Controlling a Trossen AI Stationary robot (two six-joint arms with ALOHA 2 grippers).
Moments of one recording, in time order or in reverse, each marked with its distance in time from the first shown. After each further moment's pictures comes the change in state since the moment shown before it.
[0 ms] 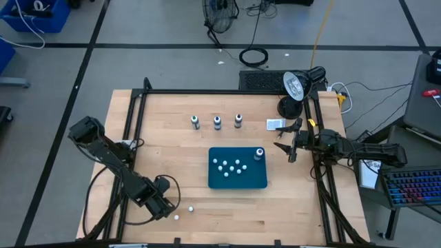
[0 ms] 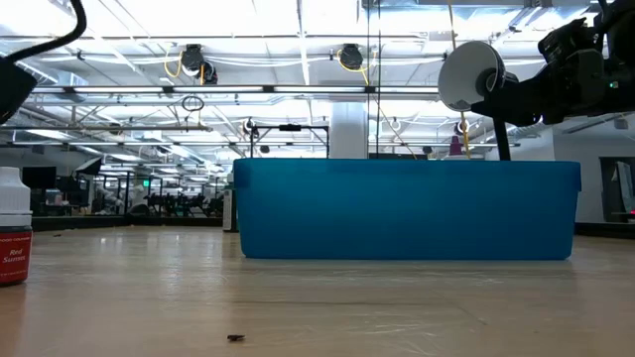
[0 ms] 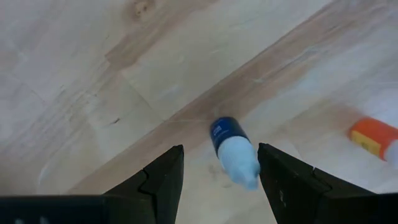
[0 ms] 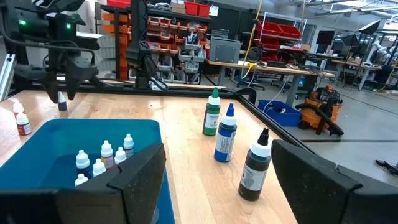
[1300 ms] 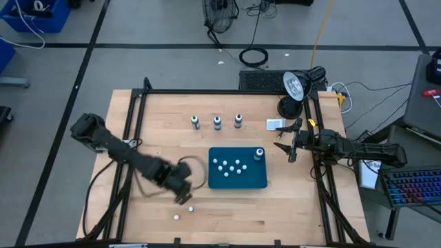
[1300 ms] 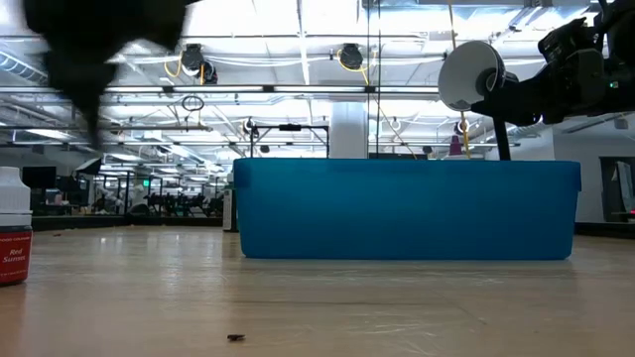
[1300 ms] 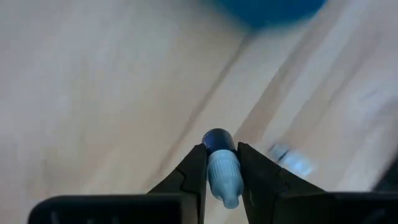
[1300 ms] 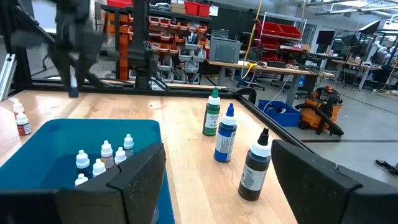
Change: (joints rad) left arm 0.318 -0.028 0.238 -0.081 -0.156 0.657; right arm 0.000 0.000 0.000 0.000 0.000 0.000
